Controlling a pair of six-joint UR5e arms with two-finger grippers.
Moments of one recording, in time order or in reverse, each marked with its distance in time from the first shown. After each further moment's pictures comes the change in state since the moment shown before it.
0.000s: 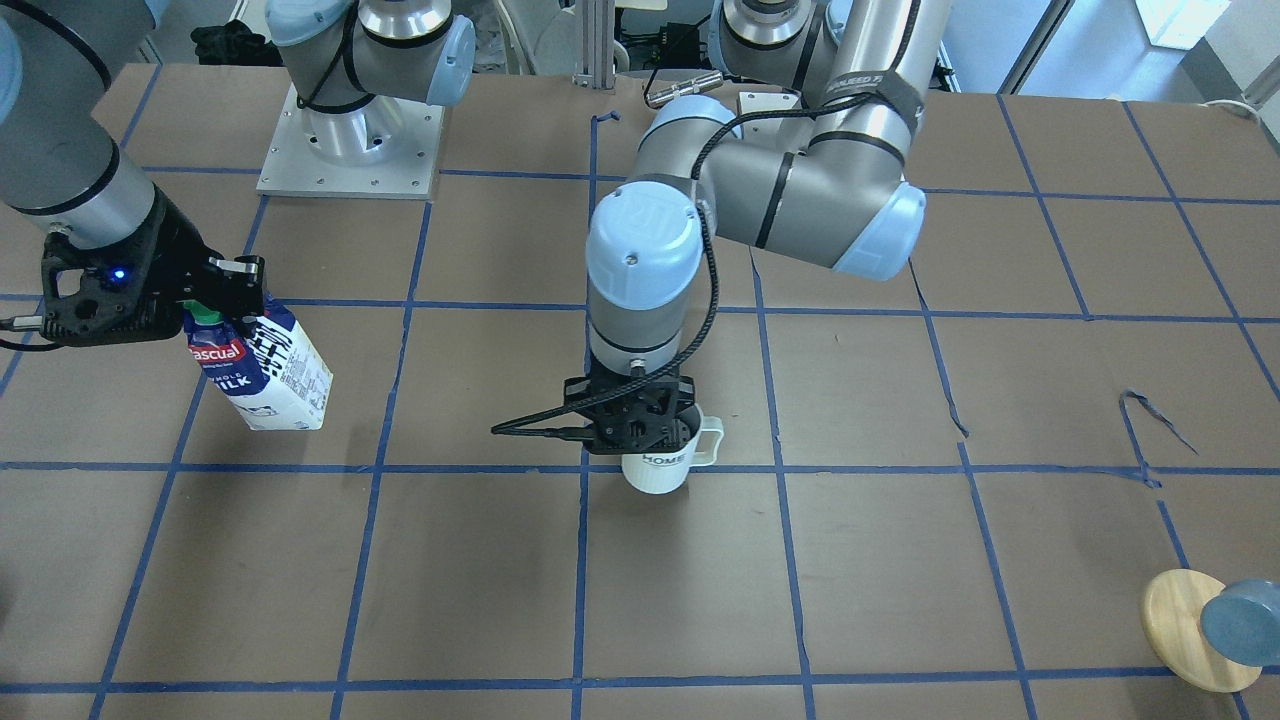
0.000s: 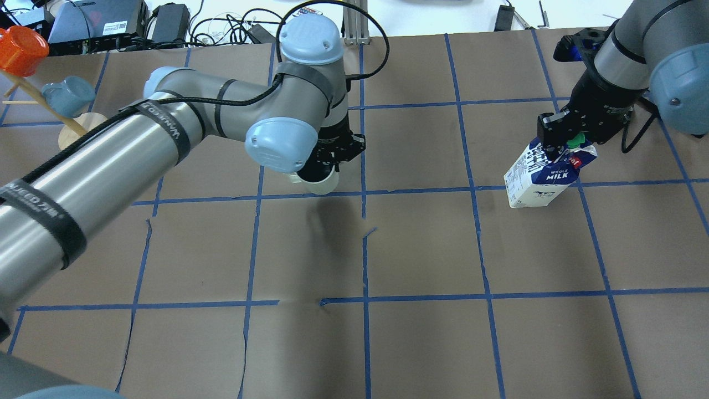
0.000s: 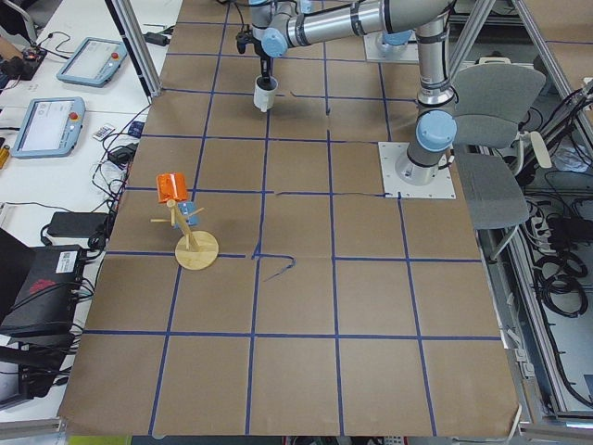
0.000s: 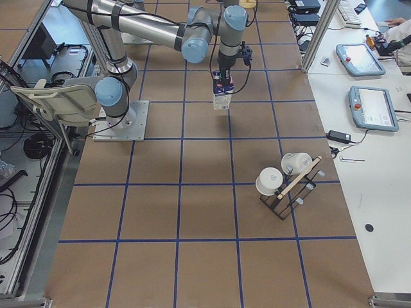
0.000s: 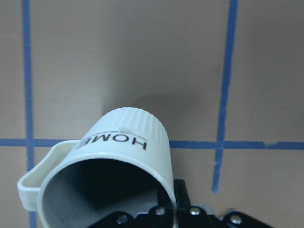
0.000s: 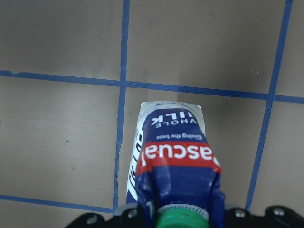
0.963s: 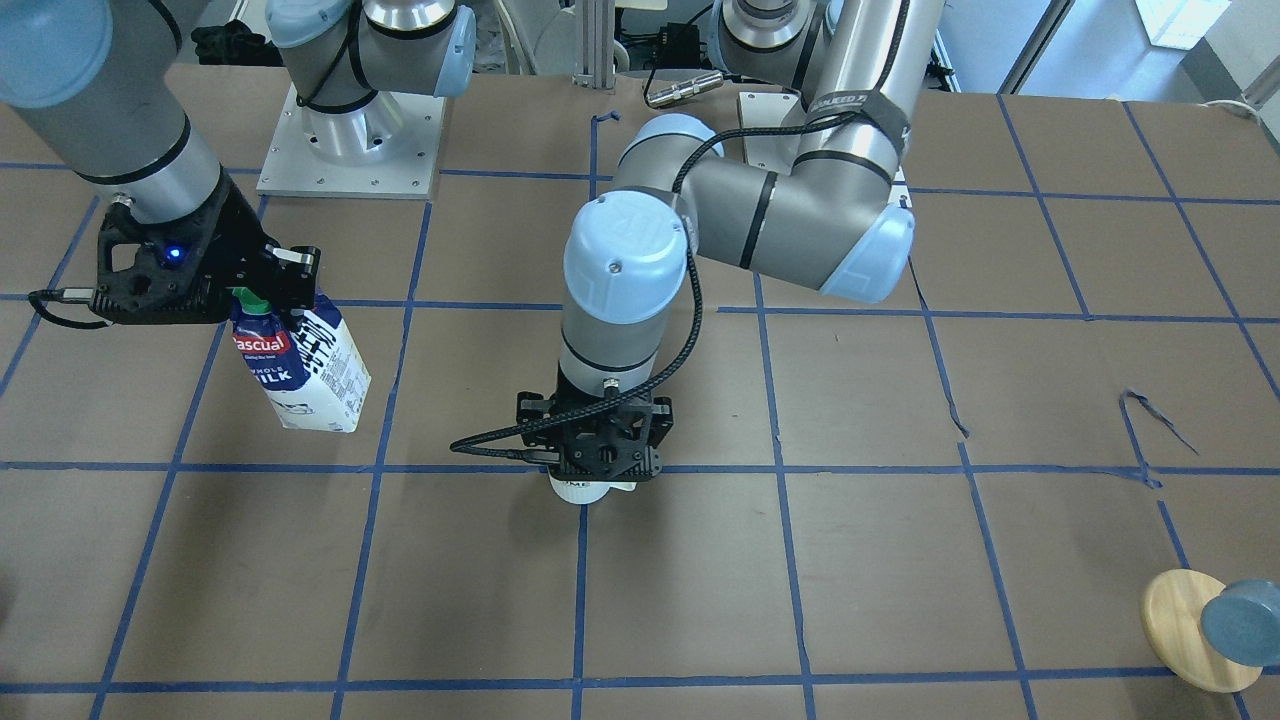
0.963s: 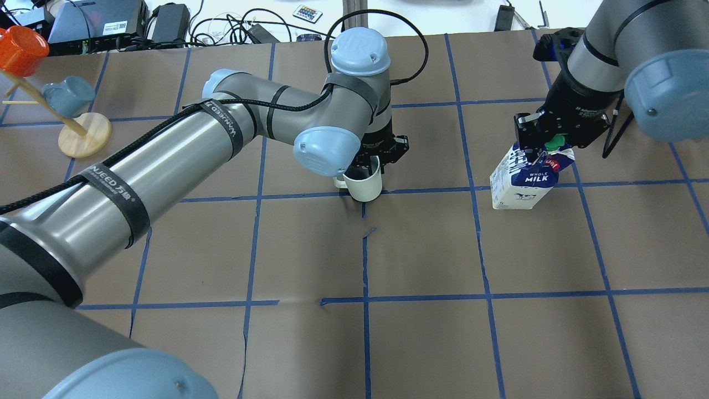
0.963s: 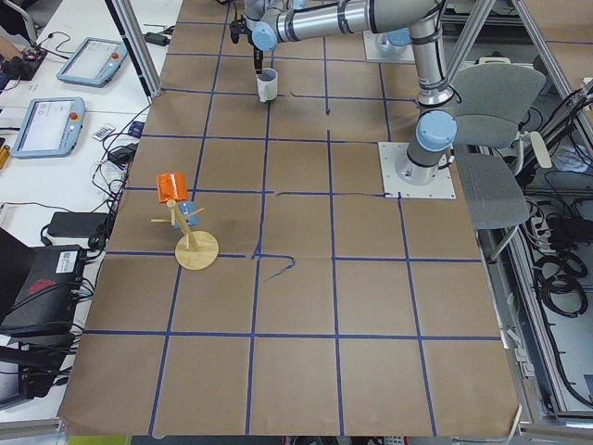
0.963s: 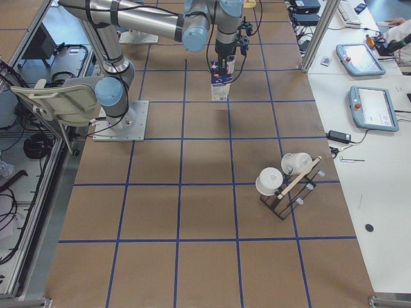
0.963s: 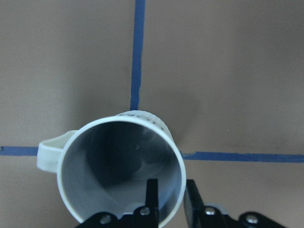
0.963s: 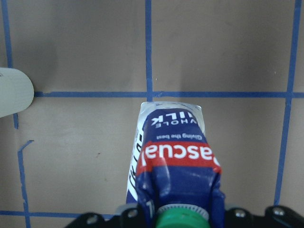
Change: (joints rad) left arm 0.030 -0.020 0.094 0.029 -0.070 0.055; right arm 0.107 -0.001 -0.049 -0.009 -0.002 0.171
